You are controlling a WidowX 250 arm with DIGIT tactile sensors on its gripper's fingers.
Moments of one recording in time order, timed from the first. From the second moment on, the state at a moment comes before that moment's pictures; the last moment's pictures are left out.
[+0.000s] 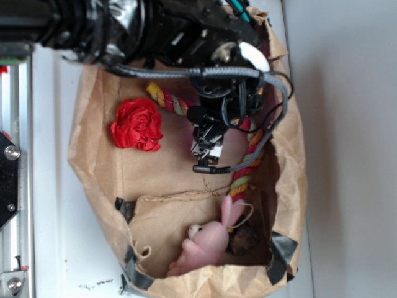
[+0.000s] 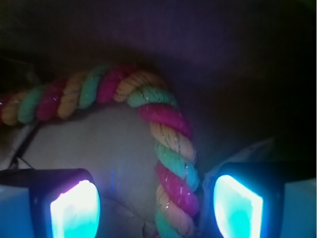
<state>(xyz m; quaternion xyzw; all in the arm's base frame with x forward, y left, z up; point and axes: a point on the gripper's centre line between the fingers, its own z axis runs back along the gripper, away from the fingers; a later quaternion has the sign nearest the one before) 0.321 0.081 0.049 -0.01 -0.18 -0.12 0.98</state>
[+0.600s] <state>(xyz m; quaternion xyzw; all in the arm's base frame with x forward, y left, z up) 0.323 0.082 0.032 0.03 -0.17 -0.11 0.98</state>
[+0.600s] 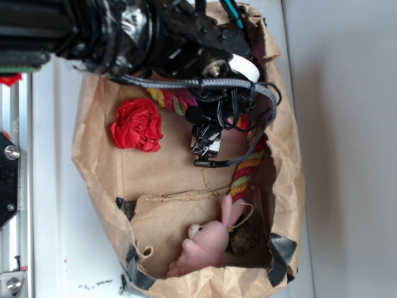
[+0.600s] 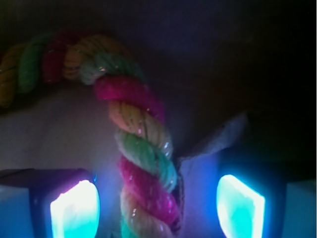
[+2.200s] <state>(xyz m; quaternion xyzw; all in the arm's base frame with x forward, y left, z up) 0.296 0.076 0.087 -0.08 -0.12 -0.10 0.98</state>
